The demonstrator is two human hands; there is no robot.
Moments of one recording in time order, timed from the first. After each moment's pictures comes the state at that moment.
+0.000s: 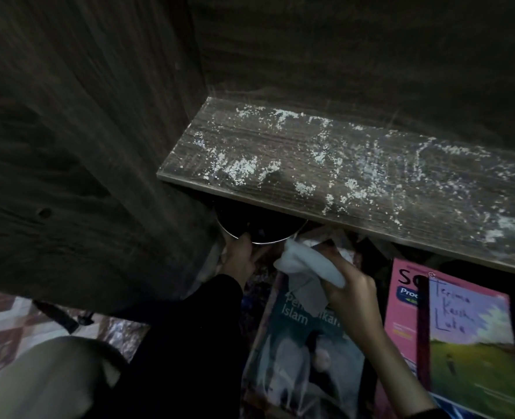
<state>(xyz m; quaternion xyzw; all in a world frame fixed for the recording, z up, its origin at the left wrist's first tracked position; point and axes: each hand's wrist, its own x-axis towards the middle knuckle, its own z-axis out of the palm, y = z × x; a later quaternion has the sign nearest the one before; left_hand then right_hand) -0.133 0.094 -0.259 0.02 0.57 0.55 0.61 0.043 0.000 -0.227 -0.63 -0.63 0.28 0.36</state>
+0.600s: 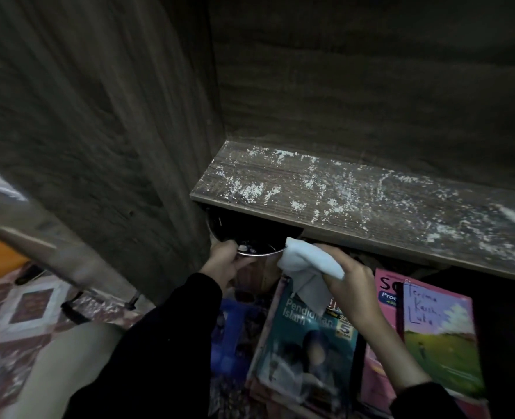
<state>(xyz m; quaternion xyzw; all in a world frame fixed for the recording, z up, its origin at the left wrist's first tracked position) -0.169 0.048 -0.165 0.12 0.63 0.51 0.57 0.046 -0.028 -0.155 -0.61 -0.67 0.22 0.37</state>
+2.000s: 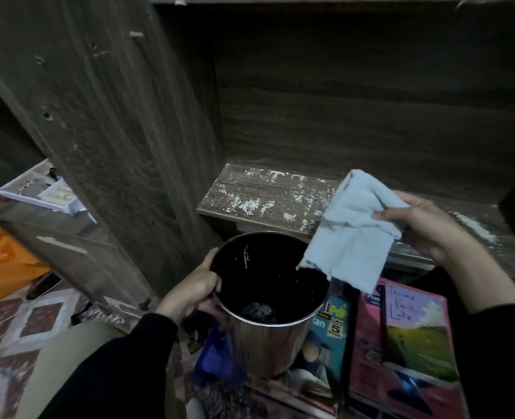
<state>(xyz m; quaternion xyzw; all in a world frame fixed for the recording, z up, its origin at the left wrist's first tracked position) -0.209 -0.064 -0.067 0.38 0.67 0.24 0.60 0.133 -0.006 0.002 -0.55 -0.45 0.55 0.43</state>
